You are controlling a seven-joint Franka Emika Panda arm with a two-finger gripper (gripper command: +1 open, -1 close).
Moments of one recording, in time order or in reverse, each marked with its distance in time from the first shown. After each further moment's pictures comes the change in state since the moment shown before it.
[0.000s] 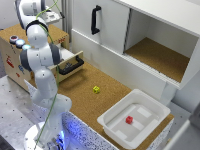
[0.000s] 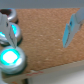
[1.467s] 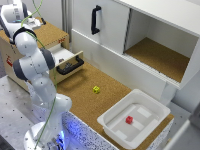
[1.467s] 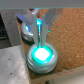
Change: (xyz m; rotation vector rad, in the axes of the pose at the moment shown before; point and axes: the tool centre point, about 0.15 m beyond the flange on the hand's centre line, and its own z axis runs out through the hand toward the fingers) arm 0.011 -0.062 0.041 -0.038 0.021 0.051
